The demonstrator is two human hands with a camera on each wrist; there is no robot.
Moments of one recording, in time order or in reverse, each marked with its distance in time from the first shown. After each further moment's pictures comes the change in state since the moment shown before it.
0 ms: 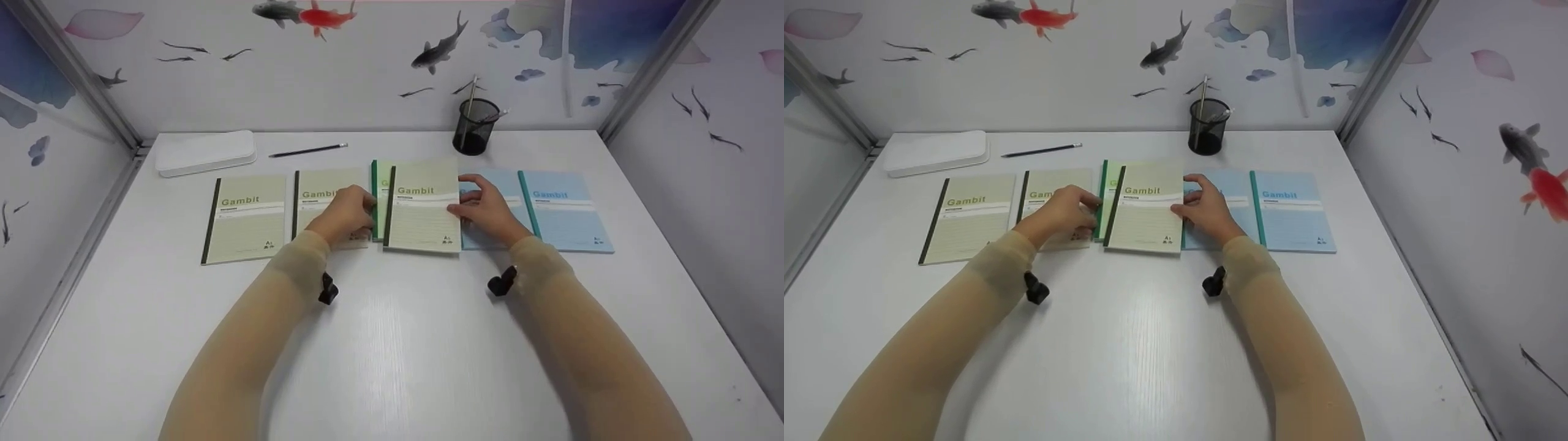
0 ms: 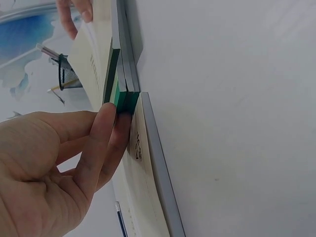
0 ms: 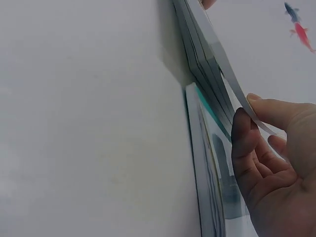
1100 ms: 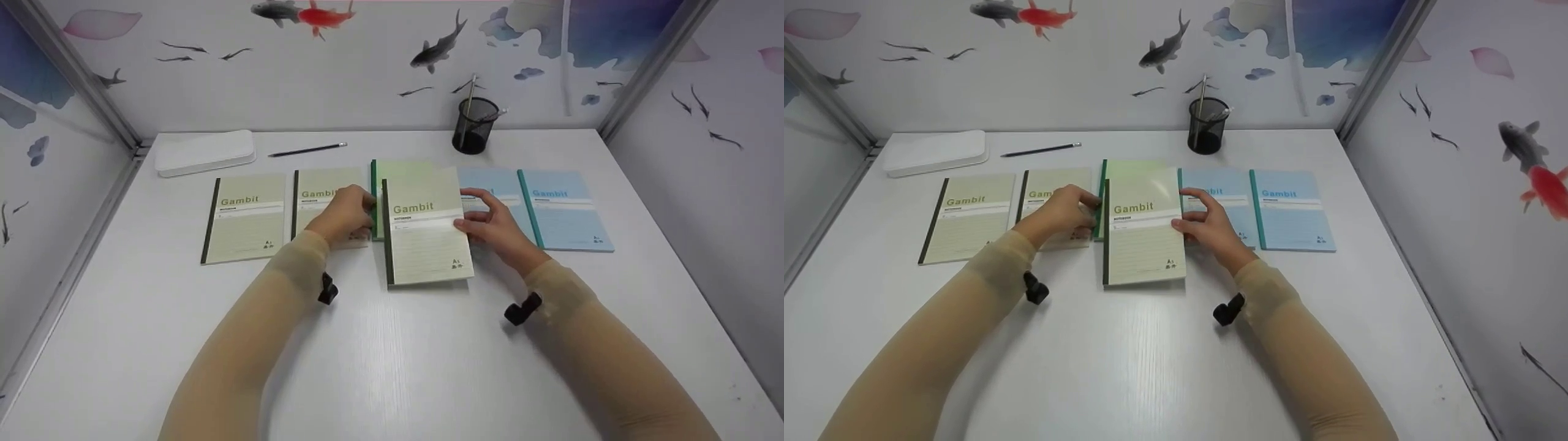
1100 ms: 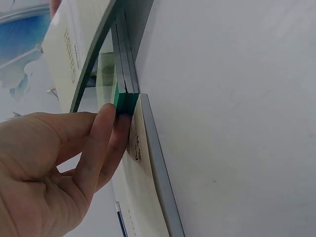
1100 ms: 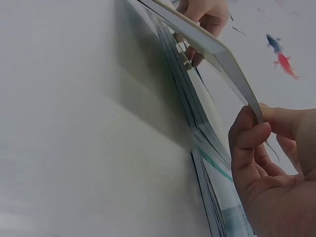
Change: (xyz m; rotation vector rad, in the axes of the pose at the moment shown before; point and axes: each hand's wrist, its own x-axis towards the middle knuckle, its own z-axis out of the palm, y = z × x) left_hand -0.003 0.001 0.001 0.021 -0.009 0.031; right_hand -0.058 -0.003 0.003 0.322 -0.088 -0.007
